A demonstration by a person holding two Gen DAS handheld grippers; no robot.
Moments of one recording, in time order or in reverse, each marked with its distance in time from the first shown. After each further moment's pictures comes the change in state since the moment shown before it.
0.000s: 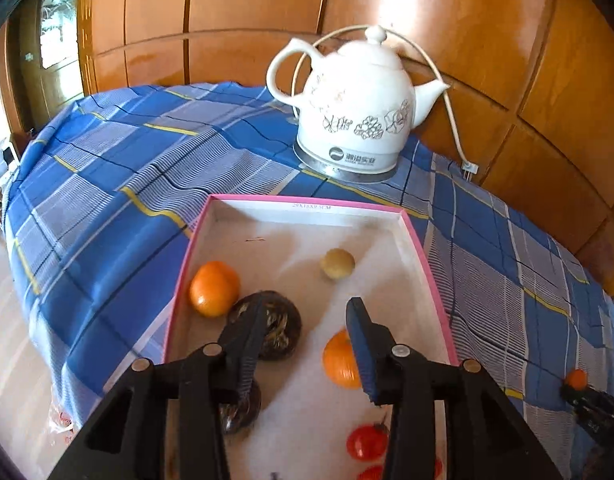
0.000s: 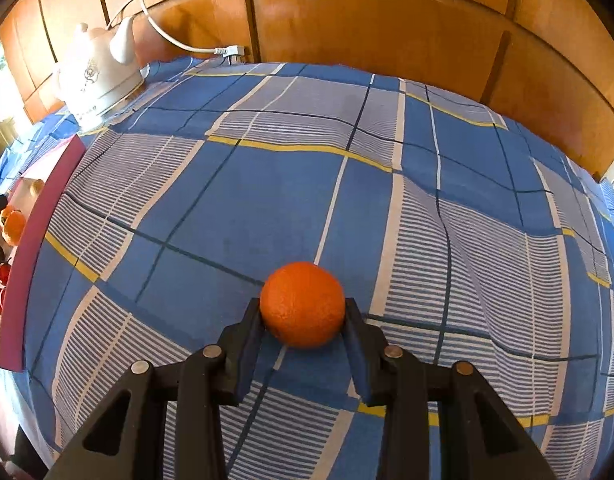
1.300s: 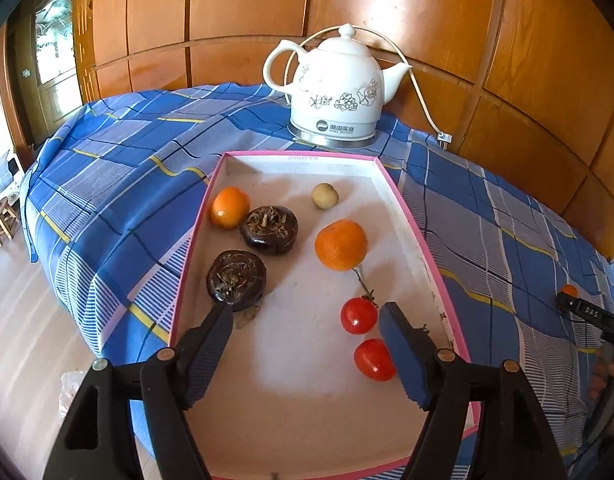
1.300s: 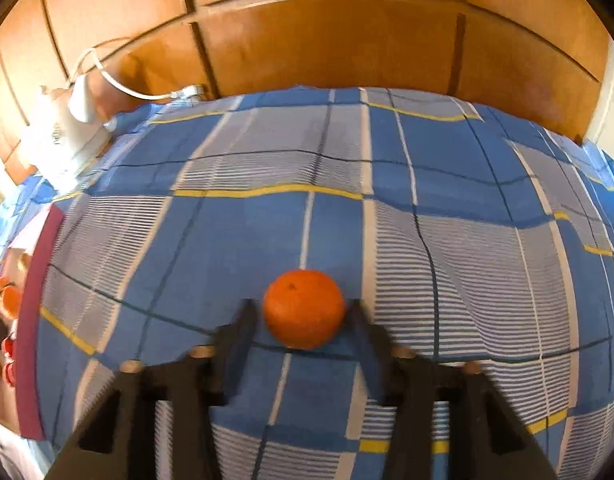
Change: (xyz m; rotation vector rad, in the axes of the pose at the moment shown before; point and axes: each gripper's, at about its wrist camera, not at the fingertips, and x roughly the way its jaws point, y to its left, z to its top) left arm -0.051 -0.004 -0.071 0.054 -0.017 0.009; right arm 0.009 -0.020 0.014 0.190 -0.090 -0.027
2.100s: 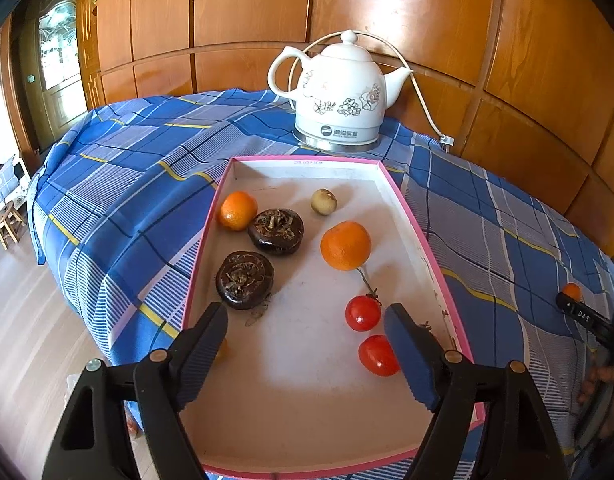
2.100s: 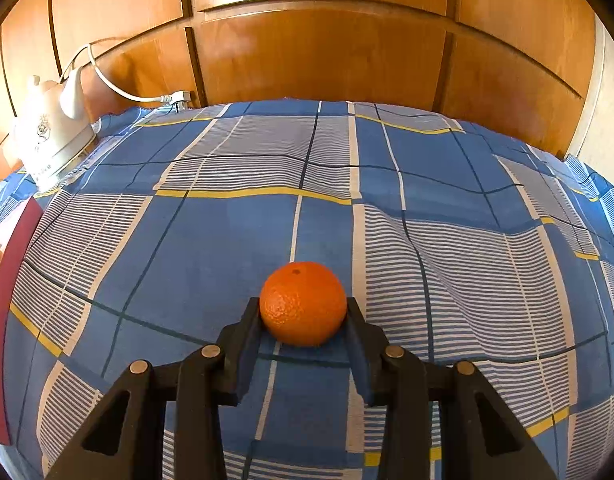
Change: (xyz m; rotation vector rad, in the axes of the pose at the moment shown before) left arm -0.006 -0.001 -0.003 0.009 -0.019 0.023; right arm 0.005 0.007 -0.011 -0.034 -0.067 -0.080
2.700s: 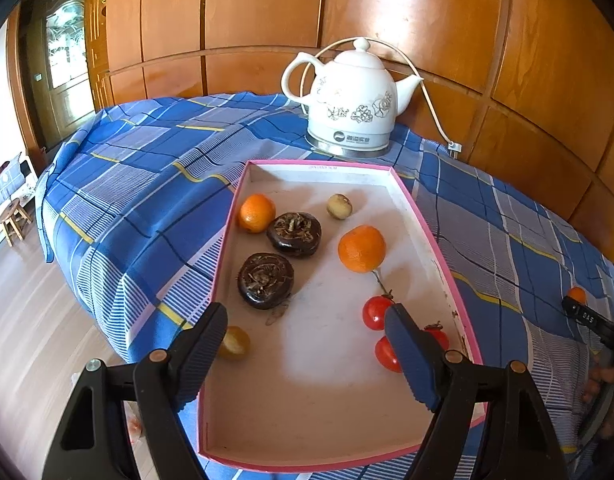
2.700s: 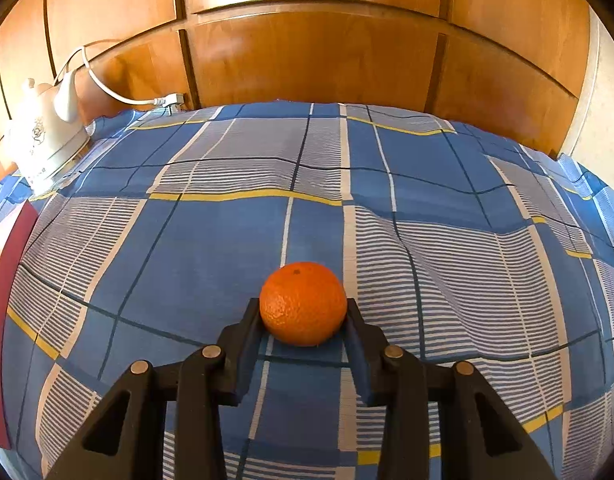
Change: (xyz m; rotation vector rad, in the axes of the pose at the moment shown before) left arm -0.010 0.014 -0.001 -0.020 -0.017 0.018; right arm -0.004 -0.002 0.002 0.010 -0.006 -0.029
